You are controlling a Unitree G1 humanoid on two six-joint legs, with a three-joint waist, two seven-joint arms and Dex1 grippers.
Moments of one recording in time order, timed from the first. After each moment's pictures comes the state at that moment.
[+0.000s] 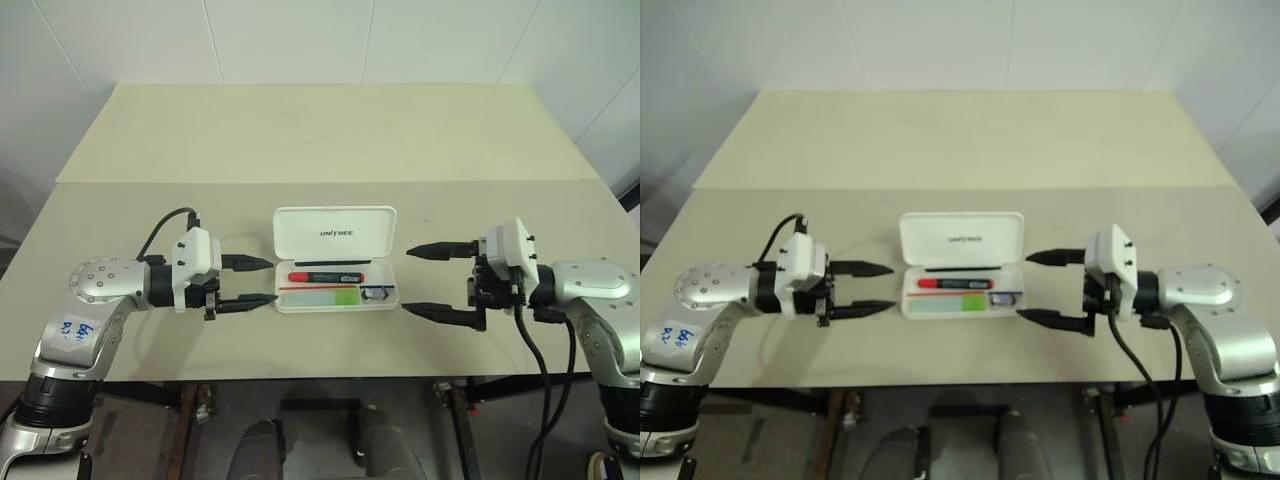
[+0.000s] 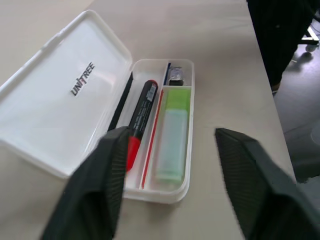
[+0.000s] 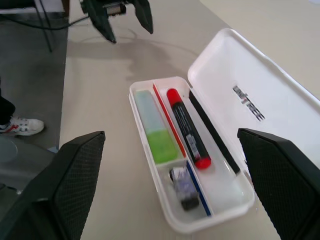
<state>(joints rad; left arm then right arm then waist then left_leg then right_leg) -0.32 0.77 0.07 -0.22 -0.43 0.31 -1.12 -0.29 -0.78 -0.15 -0.32 0.52 0.43 1.22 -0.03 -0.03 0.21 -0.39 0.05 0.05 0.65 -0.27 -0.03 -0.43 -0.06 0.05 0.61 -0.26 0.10</state>
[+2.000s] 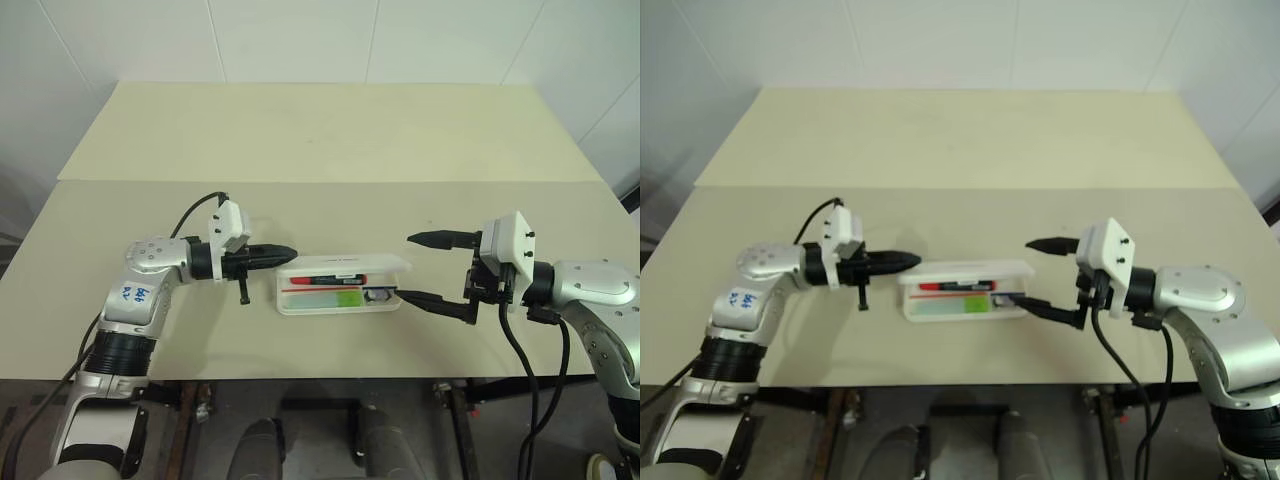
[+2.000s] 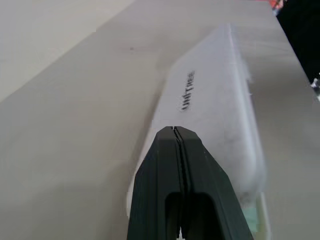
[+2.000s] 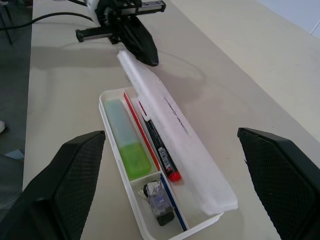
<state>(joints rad) -0.55 0.60 -0.04 0.08 -0.31 0.28 -1.15 -0.28 -0.81 -0.12 -0.43 0.54 0.44 1.02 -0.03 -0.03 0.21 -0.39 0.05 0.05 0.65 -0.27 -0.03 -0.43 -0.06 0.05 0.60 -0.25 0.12</state>
